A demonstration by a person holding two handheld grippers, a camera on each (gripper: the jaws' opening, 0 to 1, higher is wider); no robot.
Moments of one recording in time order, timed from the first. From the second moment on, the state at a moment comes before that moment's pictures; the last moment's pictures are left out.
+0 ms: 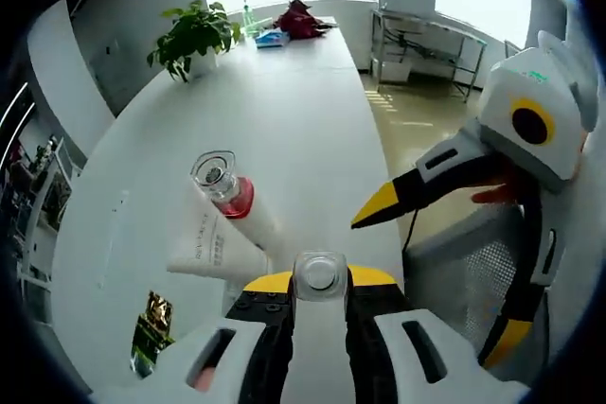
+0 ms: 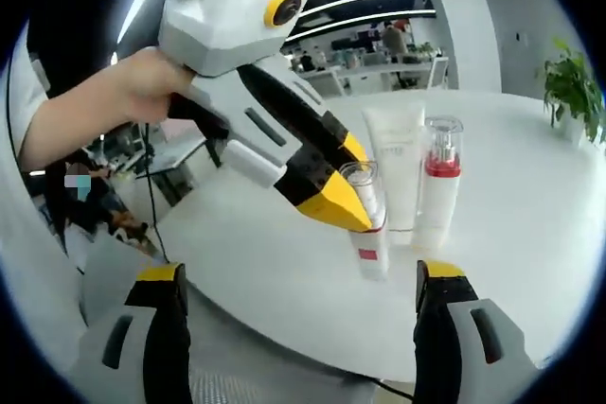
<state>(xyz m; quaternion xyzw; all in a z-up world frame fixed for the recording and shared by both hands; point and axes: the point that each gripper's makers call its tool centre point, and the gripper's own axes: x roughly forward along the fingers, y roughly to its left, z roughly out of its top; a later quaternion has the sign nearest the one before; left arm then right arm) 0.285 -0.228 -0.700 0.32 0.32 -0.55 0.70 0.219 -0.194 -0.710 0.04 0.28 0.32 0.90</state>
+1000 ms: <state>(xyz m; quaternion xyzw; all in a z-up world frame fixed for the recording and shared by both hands) 0.321 -0.247 -0.737 0.32 0.33 -0.53 0.71 0.220 -0.201 -0.716 0.08 0.28 0.30 0.91</state>
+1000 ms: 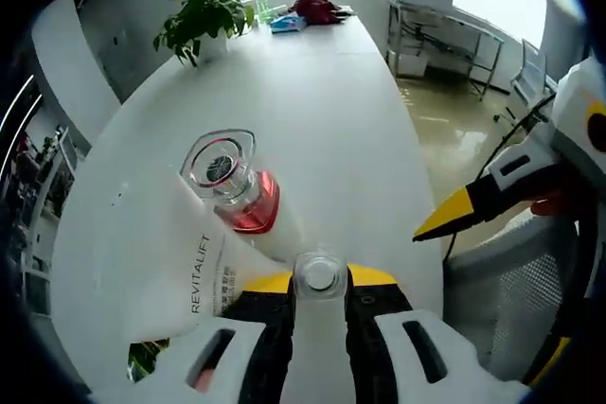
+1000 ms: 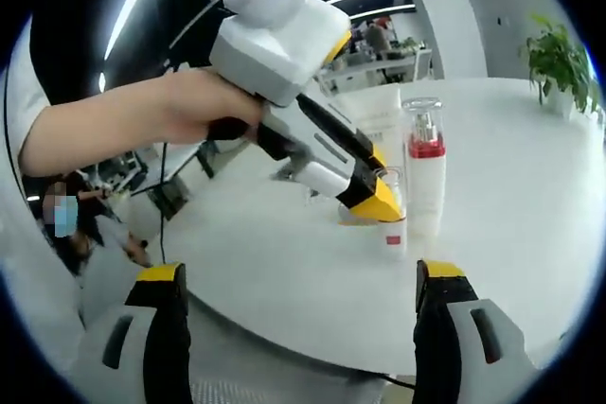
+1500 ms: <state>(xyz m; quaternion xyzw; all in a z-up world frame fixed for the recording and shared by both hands) 0.323 -0.251 -0.736 0.33 0.33 -0.53 0.71 0.220 -0.201 -0.717 0.09 0.28 0.30 0.91</state>
